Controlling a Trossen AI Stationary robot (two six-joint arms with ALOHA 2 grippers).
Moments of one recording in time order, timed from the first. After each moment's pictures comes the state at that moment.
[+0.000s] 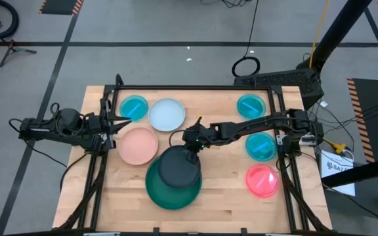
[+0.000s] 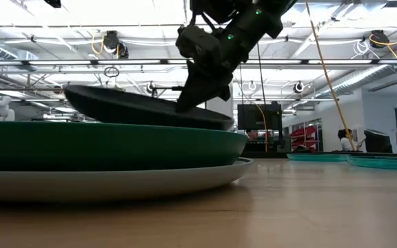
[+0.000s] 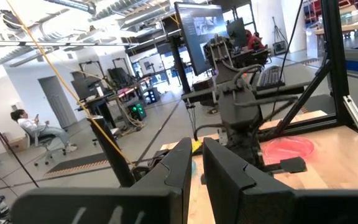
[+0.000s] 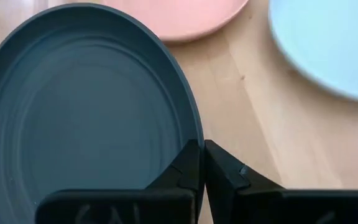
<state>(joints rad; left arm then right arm) -0.12 0.31 0.55 -0.12 -0.24 0.35 0.03 1.85 1.26 -0.25 0.02 0.30</state>
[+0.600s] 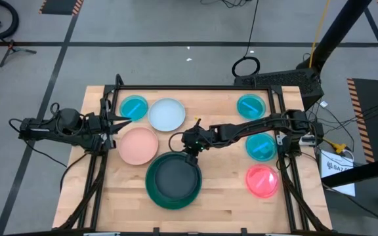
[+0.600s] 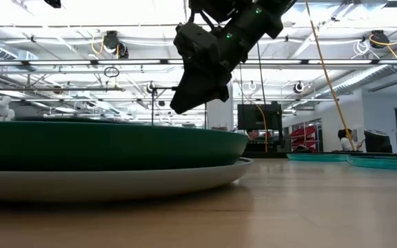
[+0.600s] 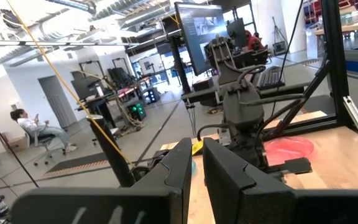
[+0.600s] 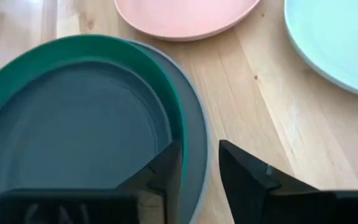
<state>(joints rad) -0.12 0.31 0.55 -0.12 -0.24 0.35 0.04 1.86 1.26 -0.23 0.03 0.32</state>
